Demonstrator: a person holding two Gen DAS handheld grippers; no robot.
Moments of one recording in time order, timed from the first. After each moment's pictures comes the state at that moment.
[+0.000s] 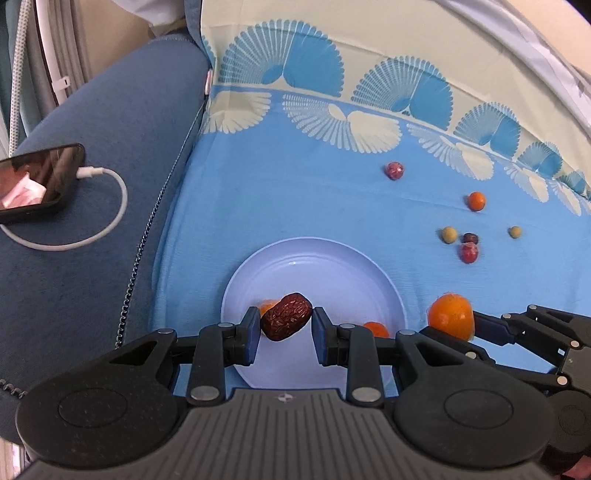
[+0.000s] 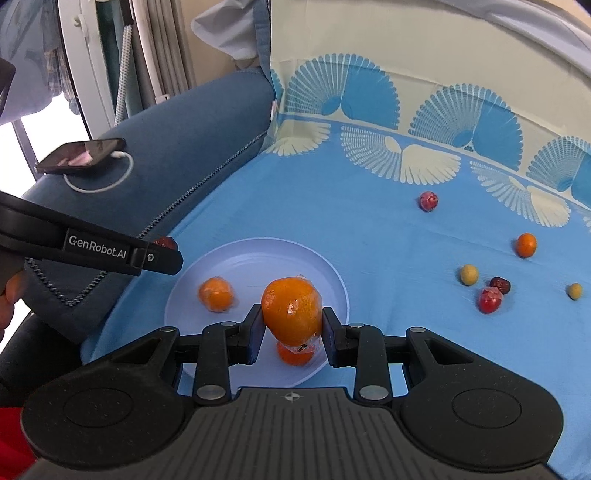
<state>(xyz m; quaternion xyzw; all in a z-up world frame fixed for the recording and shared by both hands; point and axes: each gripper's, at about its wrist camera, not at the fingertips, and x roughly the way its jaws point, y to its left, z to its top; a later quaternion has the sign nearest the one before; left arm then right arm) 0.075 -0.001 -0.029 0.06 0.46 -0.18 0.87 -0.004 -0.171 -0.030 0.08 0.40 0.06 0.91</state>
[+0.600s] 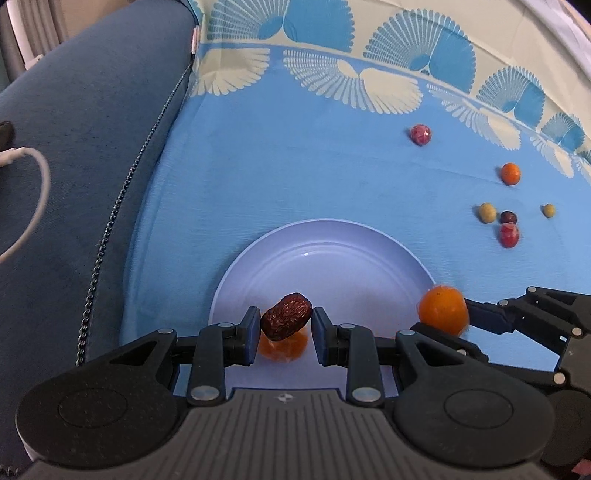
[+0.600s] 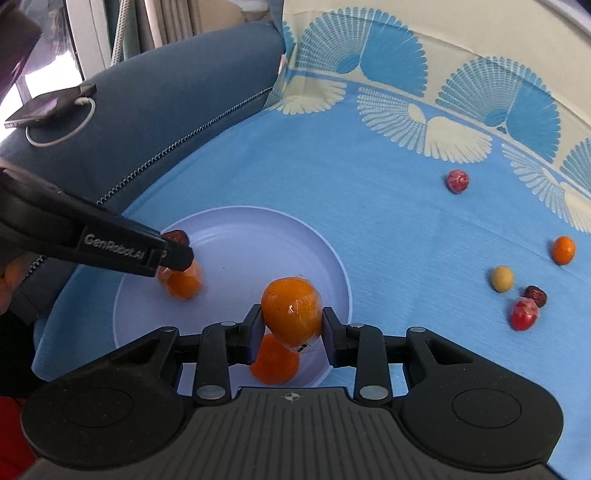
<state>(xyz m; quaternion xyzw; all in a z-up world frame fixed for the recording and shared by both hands) 0.127 -0.023 -0.087 0.09 0.50 -0.17 0.84 0.051 -0.169 -0.084 0.05 0.45 0.09 0.89</state>
